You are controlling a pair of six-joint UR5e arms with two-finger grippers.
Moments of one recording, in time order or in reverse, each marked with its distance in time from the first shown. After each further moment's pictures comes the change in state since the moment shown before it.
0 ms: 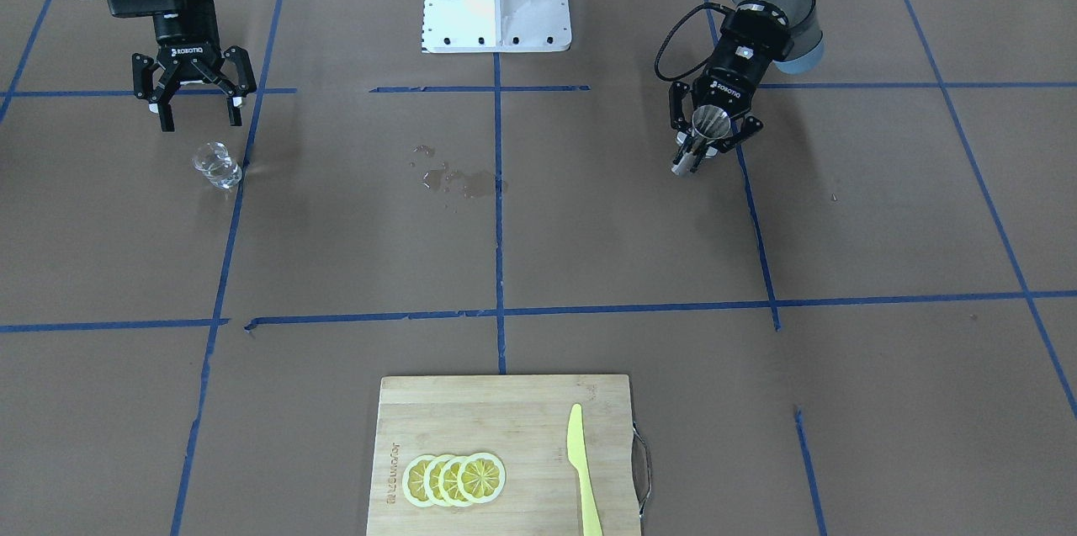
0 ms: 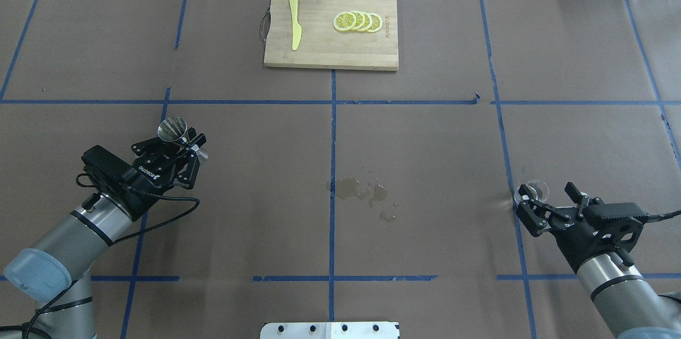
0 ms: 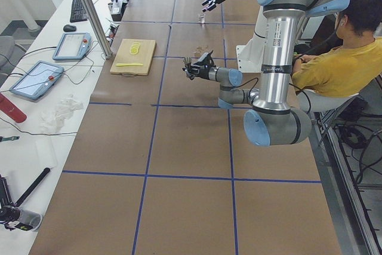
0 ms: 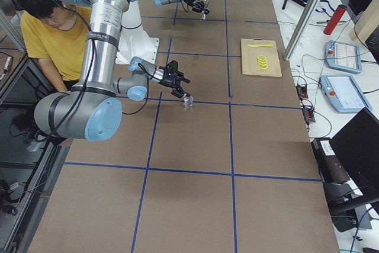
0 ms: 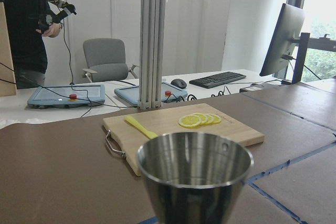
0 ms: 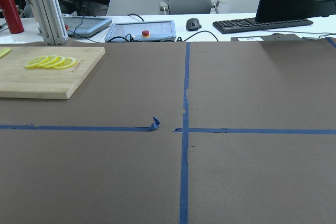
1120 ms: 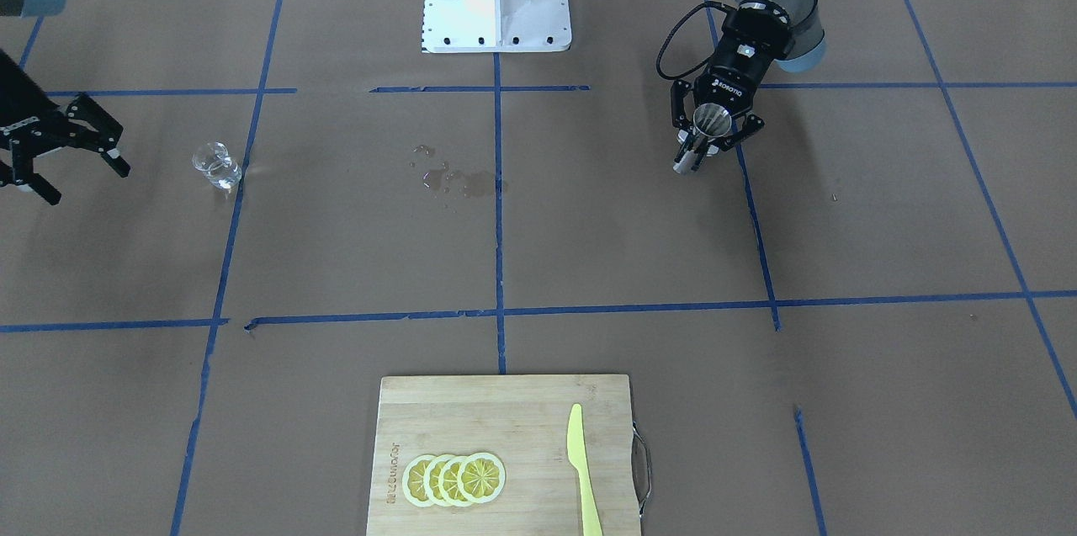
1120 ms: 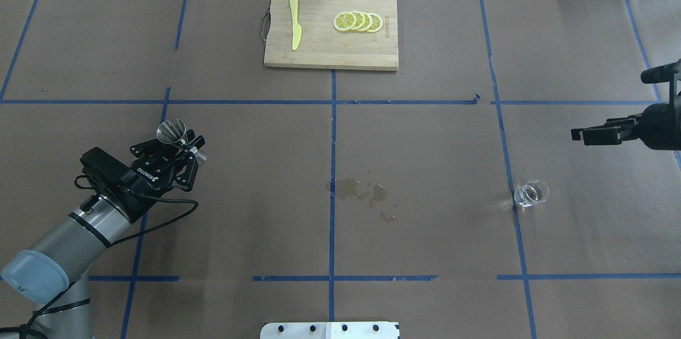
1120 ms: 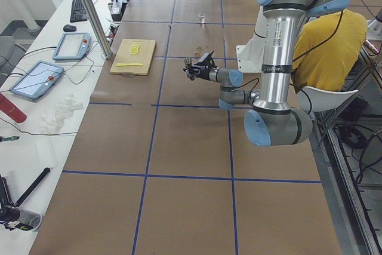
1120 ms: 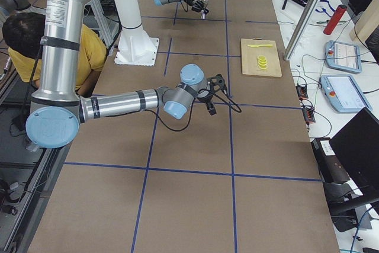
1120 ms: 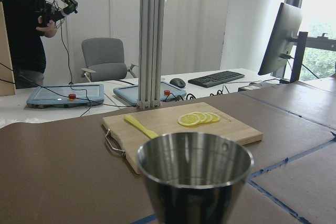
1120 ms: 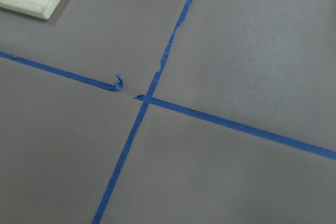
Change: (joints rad) left arm 0.005 0.007 -0.001 -0.002 -0.001 0.008; right arm 0.872 0.120 -0.106 0.197 1.401 -0.674
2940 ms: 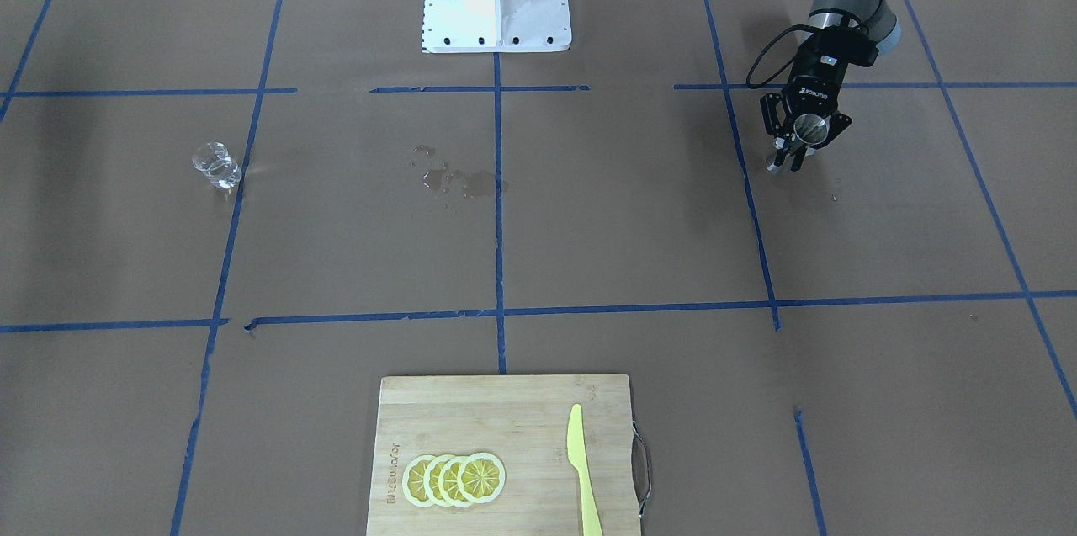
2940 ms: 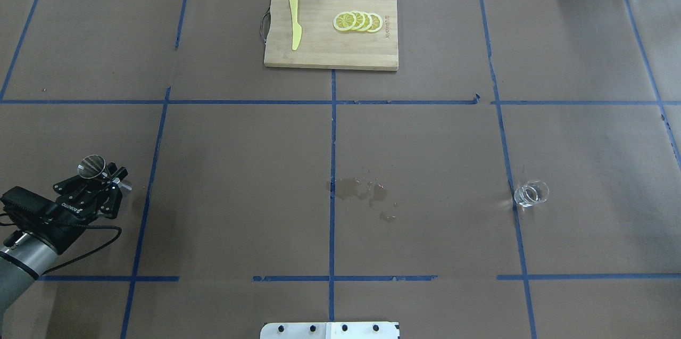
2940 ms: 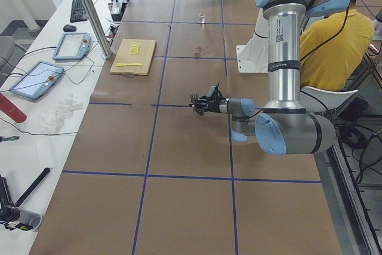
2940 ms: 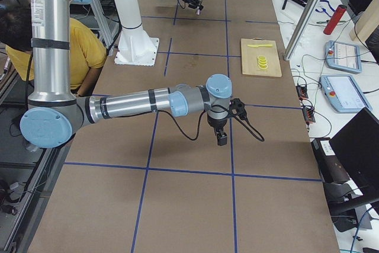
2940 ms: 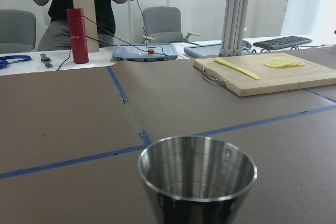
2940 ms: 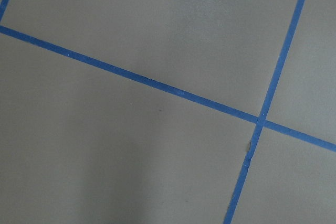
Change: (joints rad) left arm 0.102 0.242 0.098 -0.126 0.166 -0.187; right arm 0.533 0.198 -0.128 -0.847 0.378 -0.867
